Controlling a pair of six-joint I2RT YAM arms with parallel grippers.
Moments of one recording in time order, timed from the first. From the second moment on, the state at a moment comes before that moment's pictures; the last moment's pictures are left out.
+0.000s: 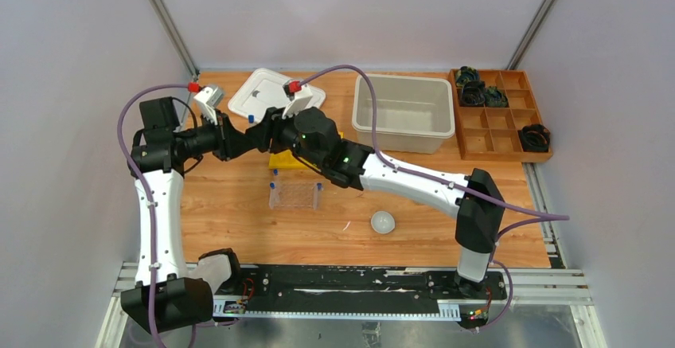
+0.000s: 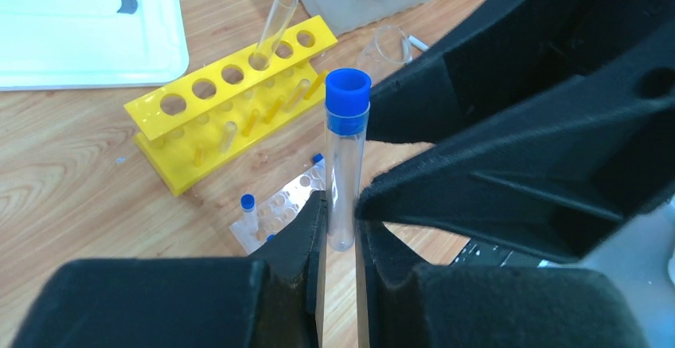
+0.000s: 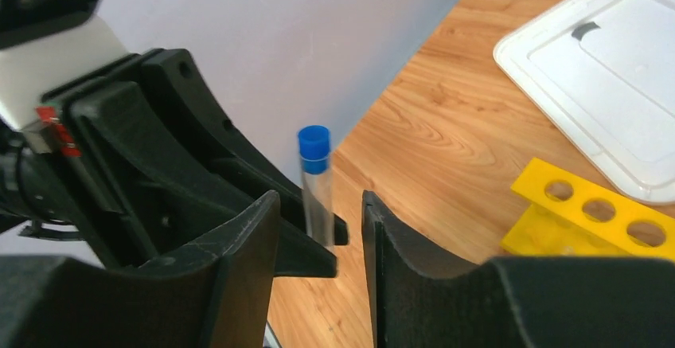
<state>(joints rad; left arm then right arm) 0.25 1.05 1.20 -0.88 1.02 0.22 1.13 1.79 1.59 0.19 0.23 0.55</state>
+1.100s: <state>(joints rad) 0.23 1.05 1.18 -0.87 0.98 0.26 1.01 1.92 1.91 -0.18 -0.10 0.51</state>
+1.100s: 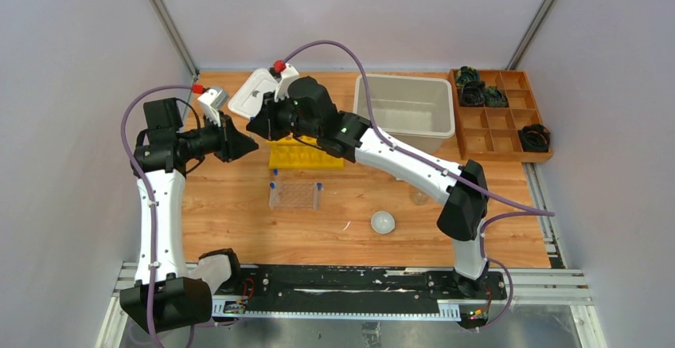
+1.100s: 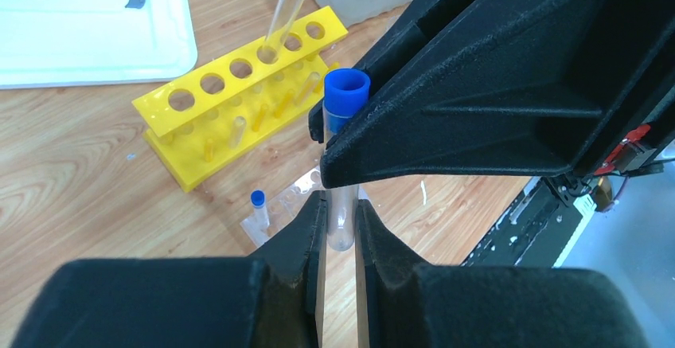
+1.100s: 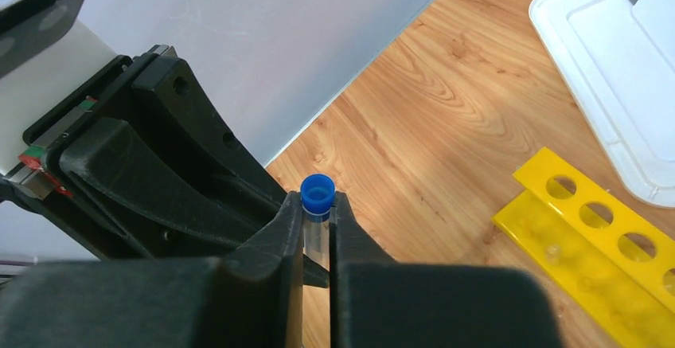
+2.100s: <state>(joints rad) 0.23 1.04 1.19 -0.87 0.84 0.22 1.01 1.71 1.05 0.35 0.05 0.14</state>
